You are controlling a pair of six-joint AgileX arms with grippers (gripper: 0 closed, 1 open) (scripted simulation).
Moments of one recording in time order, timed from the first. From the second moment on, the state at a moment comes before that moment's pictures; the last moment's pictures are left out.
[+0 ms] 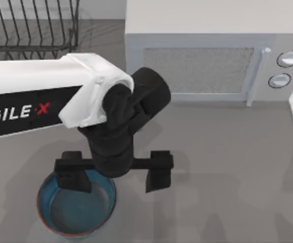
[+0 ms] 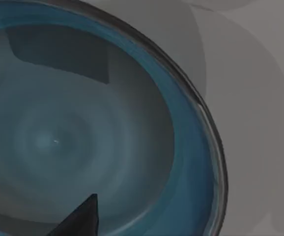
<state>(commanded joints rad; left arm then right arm) -0.77 1.79 1.20 -0.97 0.00 -0.75 0.00 0.00 0.00 0.00 0.00 0.00</state>
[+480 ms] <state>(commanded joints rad) -0.77 1.85 1.09 -0.81 0.00 -0.75 0.00 0.00 0.00 0.00 0.00 0.00</state>
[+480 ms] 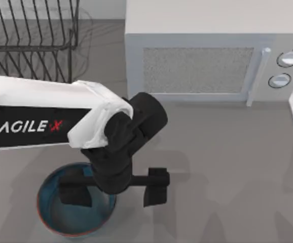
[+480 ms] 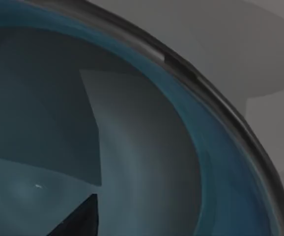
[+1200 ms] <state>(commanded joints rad) -0.77 1.85 1.09 -0.81 0.00 -0.75 0.00 0.00 0.00 0.00 0.00 0.00</state>
